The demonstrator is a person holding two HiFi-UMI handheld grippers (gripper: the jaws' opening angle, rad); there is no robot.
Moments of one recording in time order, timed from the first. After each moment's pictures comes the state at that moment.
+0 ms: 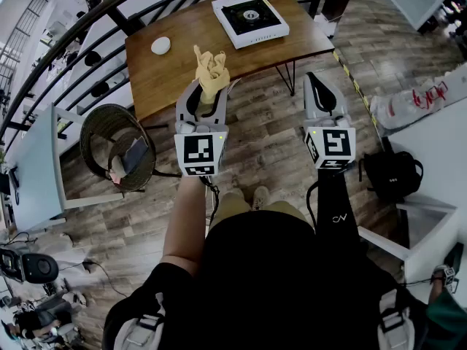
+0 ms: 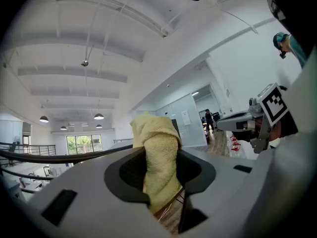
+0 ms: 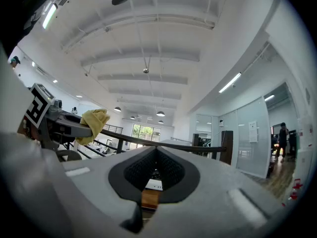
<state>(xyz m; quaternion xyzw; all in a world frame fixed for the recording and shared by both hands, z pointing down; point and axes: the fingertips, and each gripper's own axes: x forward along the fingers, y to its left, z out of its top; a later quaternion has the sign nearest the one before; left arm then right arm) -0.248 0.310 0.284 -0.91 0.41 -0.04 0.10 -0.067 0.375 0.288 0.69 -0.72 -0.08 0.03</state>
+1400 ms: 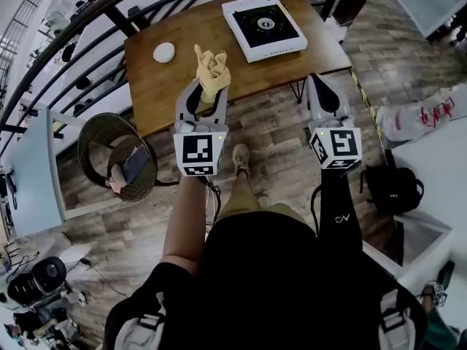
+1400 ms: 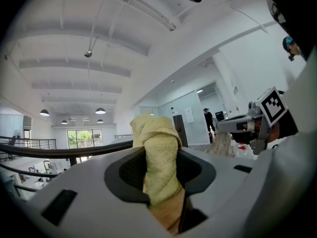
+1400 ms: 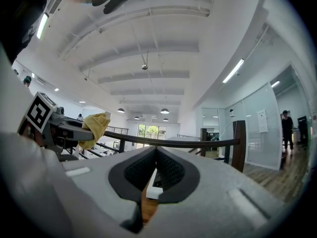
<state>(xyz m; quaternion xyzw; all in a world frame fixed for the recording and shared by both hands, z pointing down) -0.249 0.191 0.310 -0.91 0.41 -0.05 0.08 -0.059 0.254 0.316 0.67 -0.74 -0.05 0.01</state>
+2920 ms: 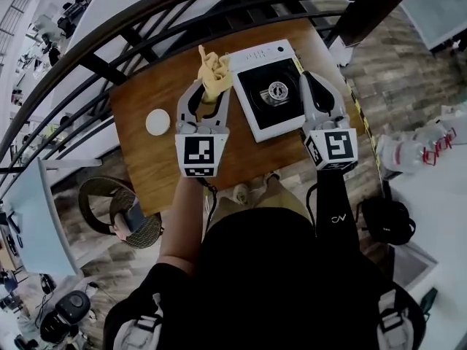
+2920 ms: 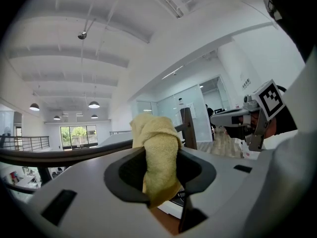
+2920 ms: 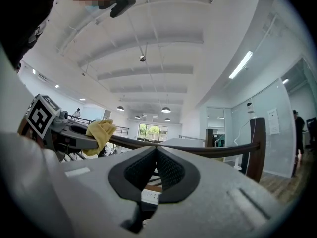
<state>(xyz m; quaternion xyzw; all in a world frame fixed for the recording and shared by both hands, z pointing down) -0.144 -0.145 0.319 -0.92 0.39 -0.07 0.06 0.022 -0.085 0.303 0.66 -0.75 -0.05 0.02</state>
